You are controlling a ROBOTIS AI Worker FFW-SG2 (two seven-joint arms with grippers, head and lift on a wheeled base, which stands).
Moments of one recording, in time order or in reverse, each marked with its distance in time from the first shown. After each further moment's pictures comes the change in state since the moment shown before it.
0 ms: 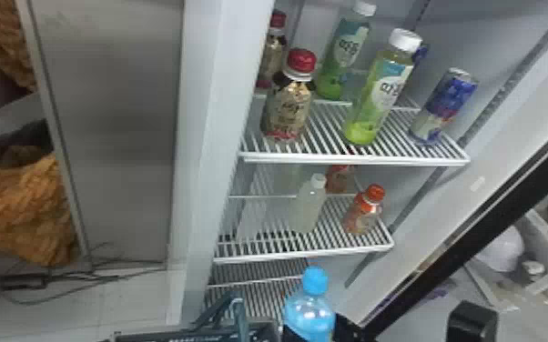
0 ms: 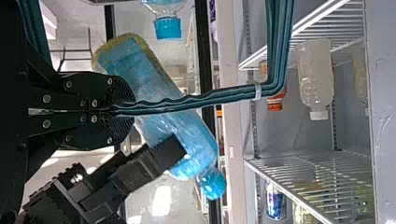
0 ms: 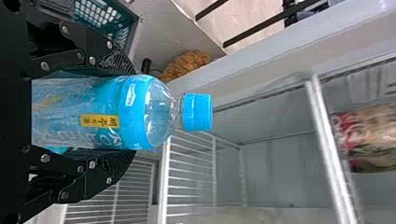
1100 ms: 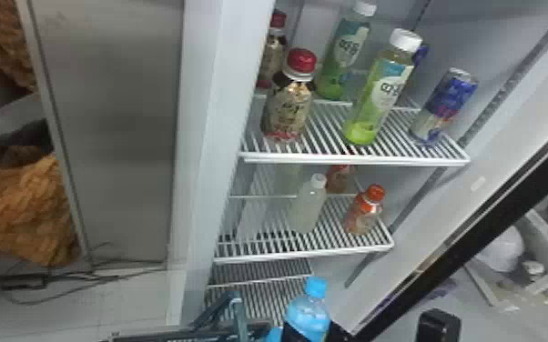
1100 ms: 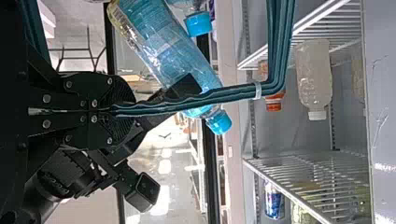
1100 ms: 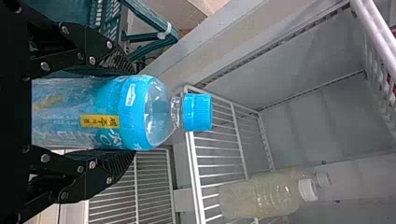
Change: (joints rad) left arm 0.004 -0.003 0.004 0.000 0.001 -0.001 -0.002; right arm -0.140 0.080 0.013 0.242 -0.009 -0.044 0.005
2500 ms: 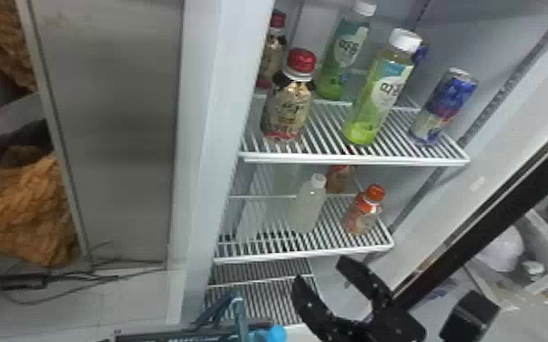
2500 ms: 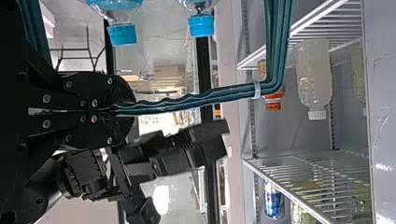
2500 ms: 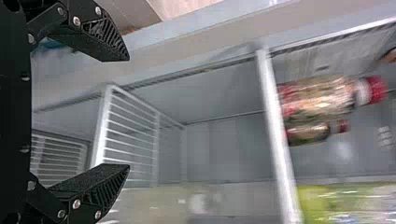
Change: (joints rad) left arm -0.001 -0.004 -0.002 0.000 -0.002 -0.001 0.000; right arm -0.055 -0.011 0.008 0.091 0.119 -0.446 0.105
